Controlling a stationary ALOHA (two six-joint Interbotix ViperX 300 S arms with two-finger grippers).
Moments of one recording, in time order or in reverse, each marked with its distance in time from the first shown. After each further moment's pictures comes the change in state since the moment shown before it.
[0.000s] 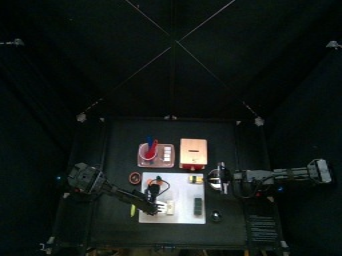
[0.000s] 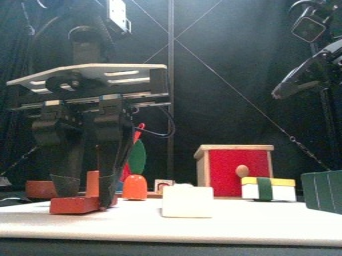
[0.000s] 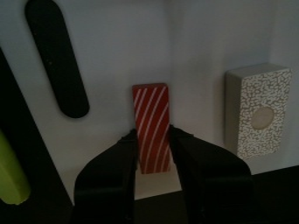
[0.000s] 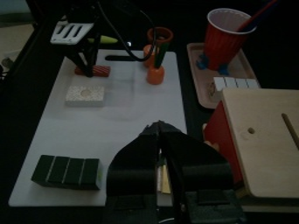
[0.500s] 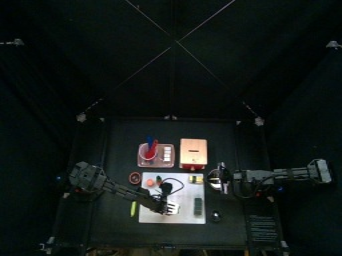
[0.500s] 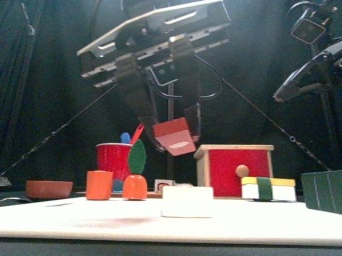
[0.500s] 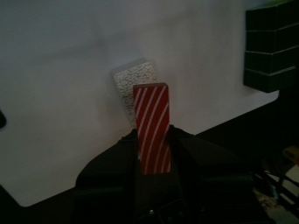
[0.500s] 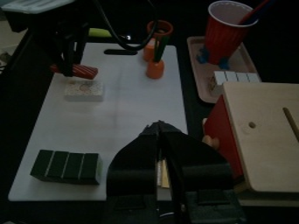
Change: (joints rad) left arm 0.055 0.017 -0.206 -0.011 0.000 0.175; right arm -0.008 0.000 0.000 0.002 0.026 0.000
